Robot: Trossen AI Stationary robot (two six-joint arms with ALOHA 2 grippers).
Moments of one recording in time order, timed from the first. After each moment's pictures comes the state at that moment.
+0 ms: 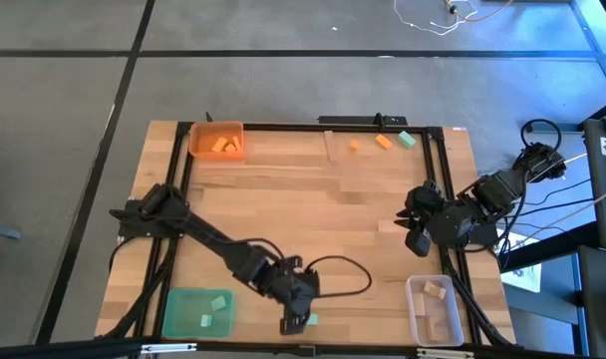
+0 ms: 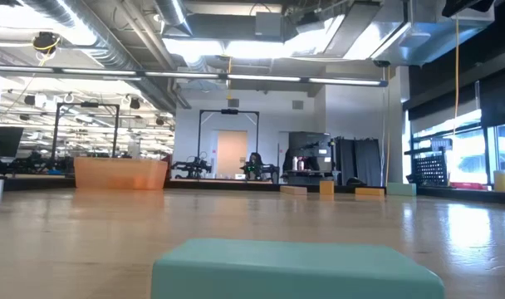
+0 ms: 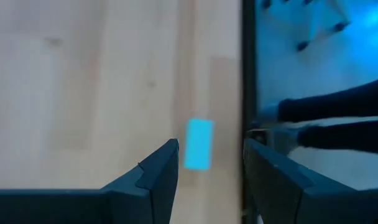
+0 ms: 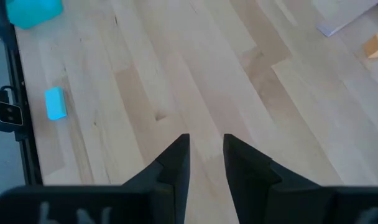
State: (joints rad) left arm -0.52 1.98 1.78 -0.68 -0.09 -0.64; right arm 0.58 1.05 1.21 -1.22 0.45 0.91
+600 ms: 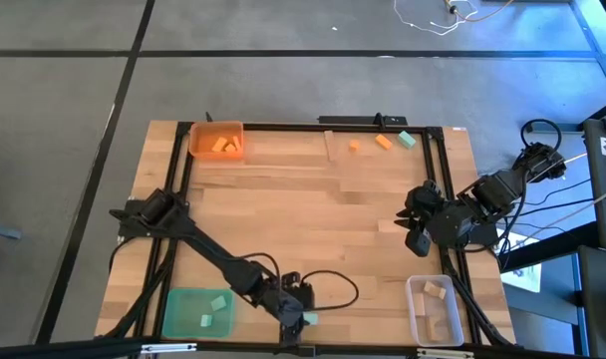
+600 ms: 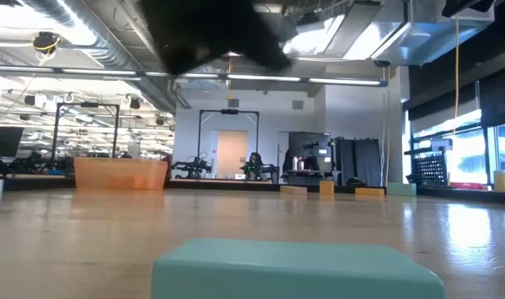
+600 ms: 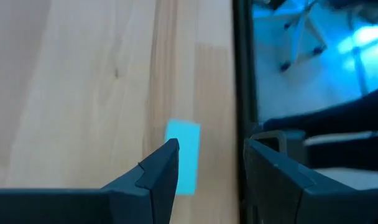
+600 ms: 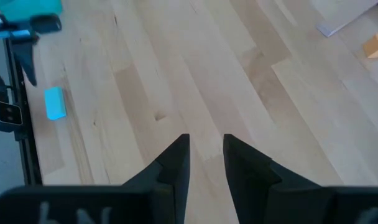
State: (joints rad) left arm -0.58 2.01 1.46 -0.21 -0.14 -0.70; right arm 0.58 1.05 1.21 -1.22 0.45 0.91
